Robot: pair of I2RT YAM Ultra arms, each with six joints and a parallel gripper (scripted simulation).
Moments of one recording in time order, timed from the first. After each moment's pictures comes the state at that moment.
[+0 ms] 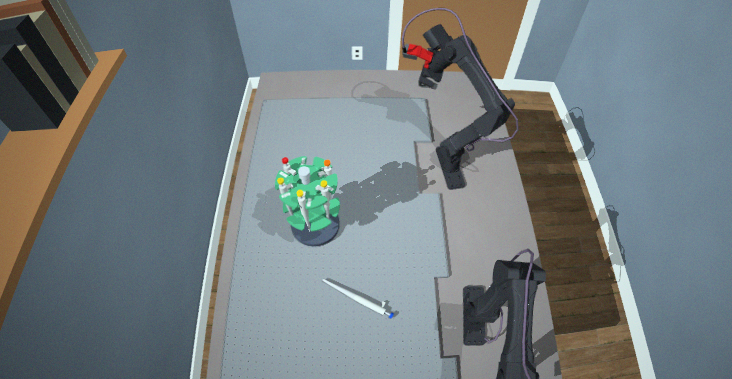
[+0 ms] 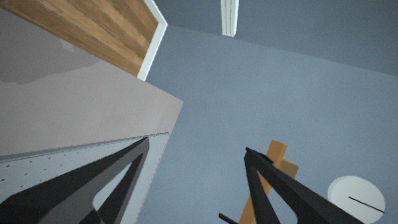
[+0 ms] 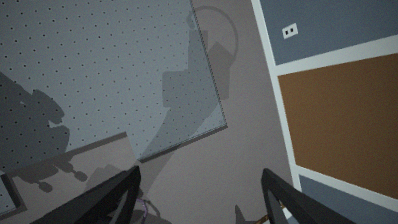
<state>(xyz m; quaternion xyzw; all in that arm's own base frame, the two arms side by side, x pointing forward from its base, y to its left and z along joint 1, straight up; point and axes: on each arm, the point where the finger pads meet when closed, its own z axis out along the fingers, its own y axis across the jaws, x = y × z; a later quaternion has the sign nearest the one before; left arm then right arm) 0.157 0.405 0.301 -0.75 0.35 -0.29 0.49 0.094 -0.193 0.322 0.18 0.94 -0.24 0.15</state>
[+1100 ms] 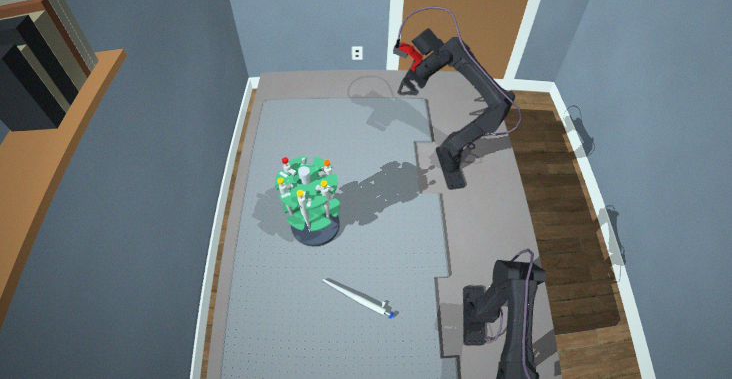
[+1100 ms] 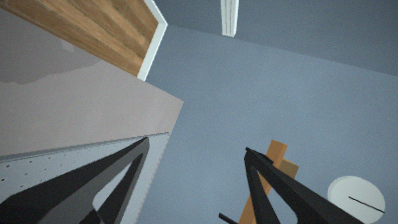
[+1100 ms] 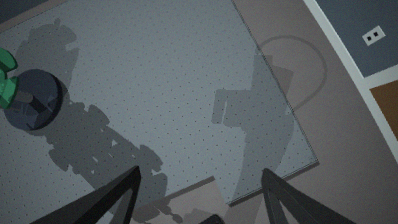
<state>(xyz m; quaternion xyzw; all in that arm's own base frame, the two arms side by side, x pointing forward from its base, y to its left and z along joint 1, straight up) 0.157 0.405 0.301 -0.75 0.35 -0.29 0.49 0.176 -0.149 0.320 0.27 0.92 -0.08 0.29</state>
